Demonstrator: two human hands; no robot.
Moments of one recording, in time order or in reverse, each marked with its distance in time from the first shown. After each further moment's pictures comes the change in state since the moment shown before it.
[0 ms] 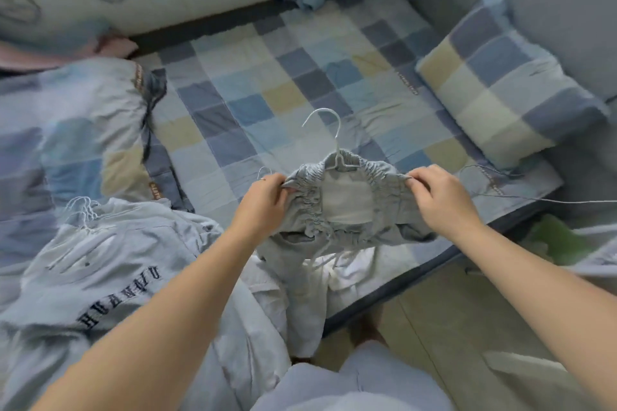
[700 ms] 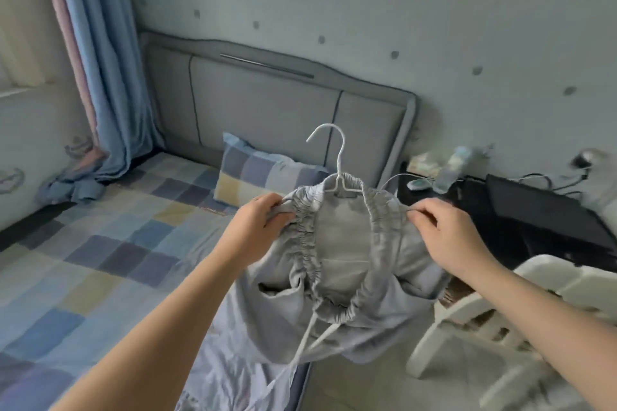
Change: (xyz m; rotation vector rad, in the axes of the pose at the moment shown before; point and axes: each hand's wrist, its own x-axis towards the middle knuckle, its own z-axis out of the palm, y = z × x) left_hand -0.002 0.351 0.026 -0.157 -0.225 0.916; right_hand -0.263 0.033 -0.265 -0.074 0.735 0.424
